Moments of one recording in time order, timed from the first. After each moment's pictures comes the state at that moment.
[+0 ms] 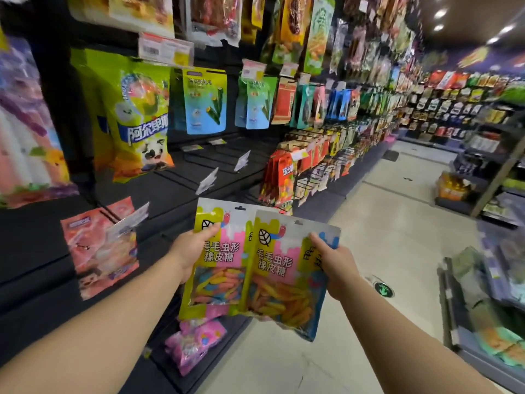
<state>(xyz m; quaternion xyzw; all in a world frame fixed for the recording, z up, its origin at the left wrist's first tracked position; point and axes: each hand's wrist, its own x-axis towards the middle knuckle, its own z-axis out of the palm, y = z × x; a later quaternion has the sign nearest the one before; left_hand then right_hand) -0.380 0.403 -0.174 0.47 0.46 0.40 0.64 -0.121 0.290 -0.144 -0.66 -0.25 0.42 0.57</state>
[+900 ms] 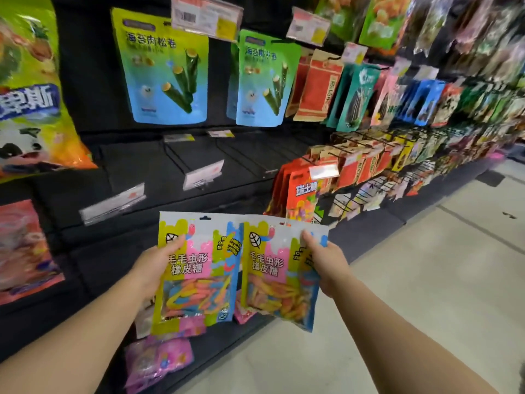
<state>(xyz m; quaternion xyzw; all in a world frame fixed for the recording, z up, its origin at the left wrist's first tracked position) -0.235 0.580 -0.235 0.27 0.57 0.48 0.60 0.091 0.591 -0.175 -0.66 -0.39 0.48 0.43</state>
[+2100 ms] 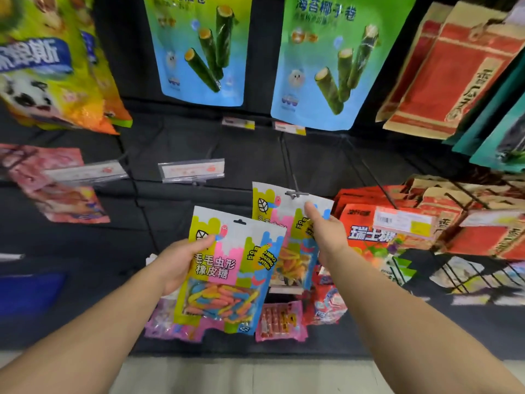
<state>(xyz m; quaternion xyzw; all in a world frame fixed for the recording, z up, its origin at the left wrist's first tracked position) -0.128 0.663 -0.261 0.16 0.60 0.59 0.52 0.073 0.872 -0.220 -0.52 -0.50 0.62 0.32</state>
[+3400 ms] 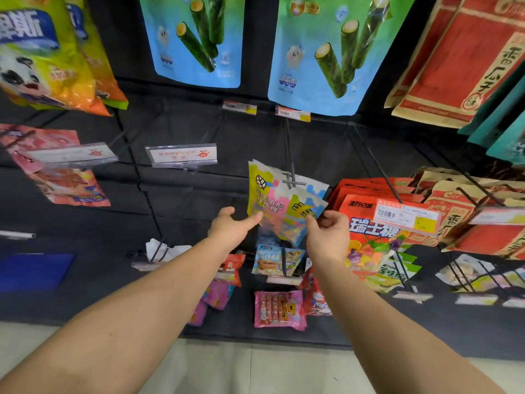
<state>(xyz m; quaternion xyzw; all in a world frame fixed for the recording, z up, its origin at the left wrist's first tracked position) -0.068 0.752 -0.243 0.17 0.79 0.47 0.35 0.089 0.850 -0.229 -0.56 -0.60 0.42 0.38</state>
